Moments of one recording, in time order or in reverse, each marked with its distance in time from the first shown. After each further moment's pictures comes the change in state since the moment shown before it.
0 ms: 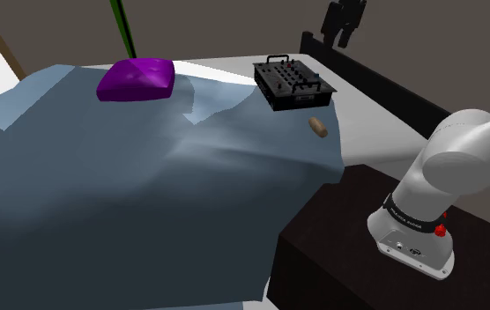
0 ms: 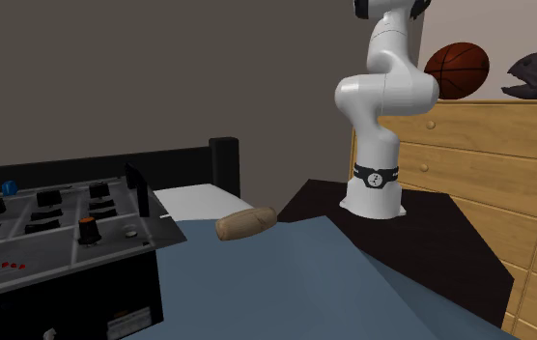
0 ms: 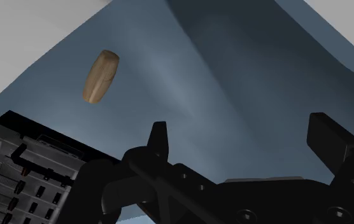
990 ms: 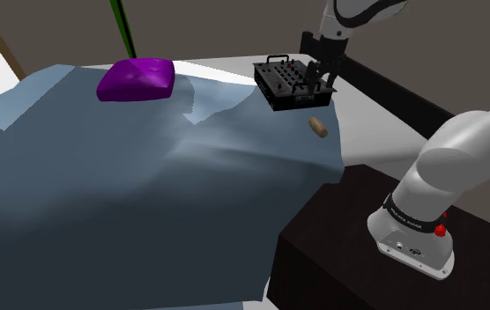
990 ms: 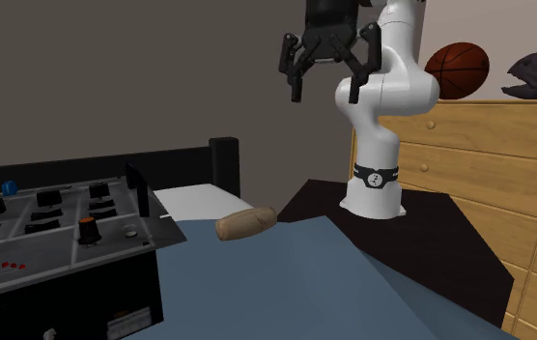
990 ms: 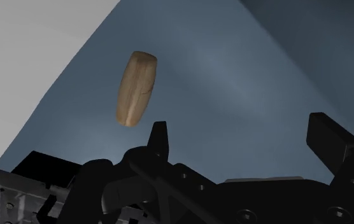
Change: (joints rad) arm -0.113 0.183 -0.069 -0.249 -0.088 0.420 0.064
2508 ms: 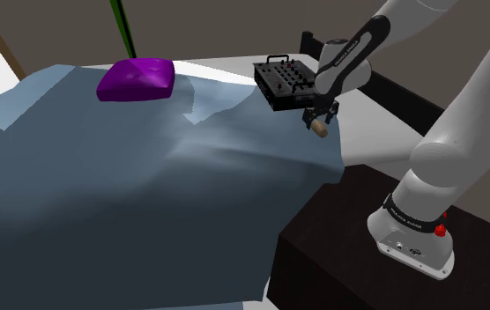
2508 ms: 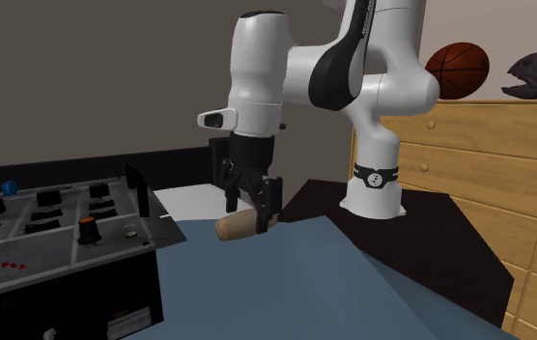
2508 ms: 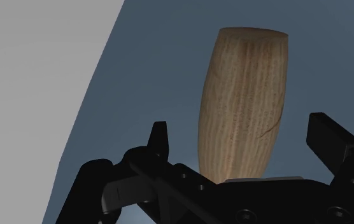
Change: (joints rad) arm -0.149 0.585 -0.113 -0.052 -0.090 0.632 0.119
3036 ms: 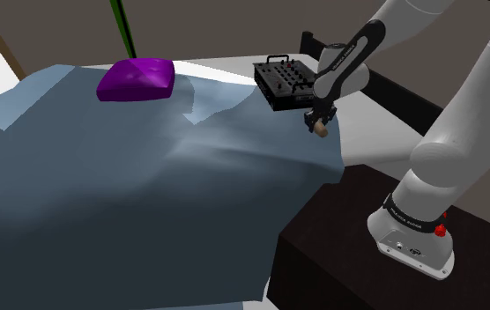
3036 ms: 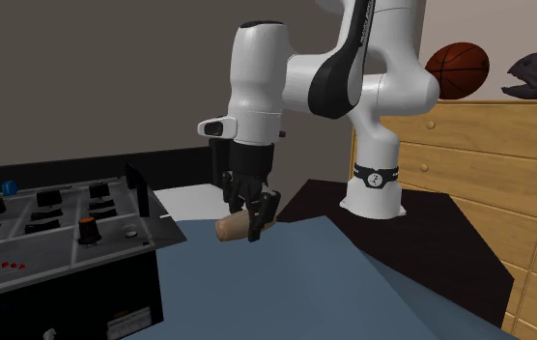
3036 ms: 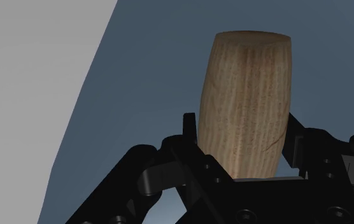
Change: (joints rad) arm -0.001 0.037 0.000 0.000 0.005 0.039 -0.001
